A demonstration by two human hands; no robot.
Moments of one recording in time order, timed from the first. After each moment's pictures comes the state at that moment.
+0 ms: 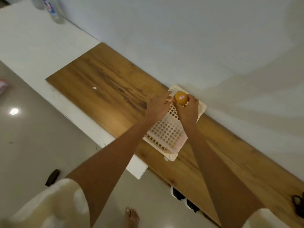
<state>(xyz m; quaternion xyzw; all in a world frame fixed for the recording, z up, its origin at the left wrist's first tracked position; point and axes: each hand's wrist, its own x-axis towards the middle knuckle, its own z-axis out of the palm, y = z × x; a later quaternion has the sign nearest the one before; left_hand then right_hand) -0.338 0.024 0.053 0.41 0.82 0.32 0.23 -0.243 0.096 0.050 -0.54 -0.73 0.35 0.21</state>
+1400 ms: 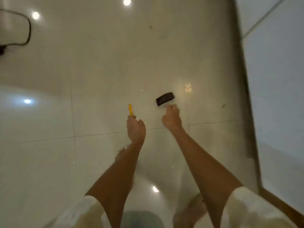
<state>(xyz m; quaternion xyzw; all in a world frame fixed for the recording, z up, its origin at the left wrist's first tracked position) -0.395 -0.614 -0.335 -0.44 0.81 0.35 0.17 -0.441 -0.487 -0.327 -0.11 -0.89 0.30 -0.34</state>
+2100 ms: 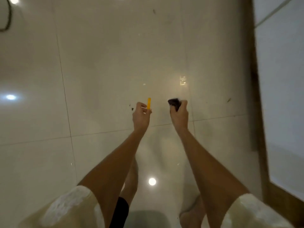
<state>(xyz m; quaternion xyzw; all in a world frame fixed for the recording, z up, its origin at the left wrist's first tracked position) -0.416 -0.636 -0.368 -0.32 0.80 0.47 0.18 -0.430 -0.504 -0.344 -0.30 -0.83 0.43 -0.18</state>
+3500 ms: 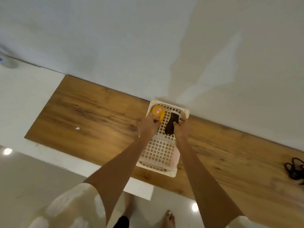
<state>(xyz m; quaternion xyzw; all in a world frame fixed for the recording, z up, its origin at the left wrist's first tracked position) -0.351 0.075 0.043 0.38 0.83 0.21 0.36 -0.236 0.119 0.026 -0.73 -0.37 0.52 0.25</state>
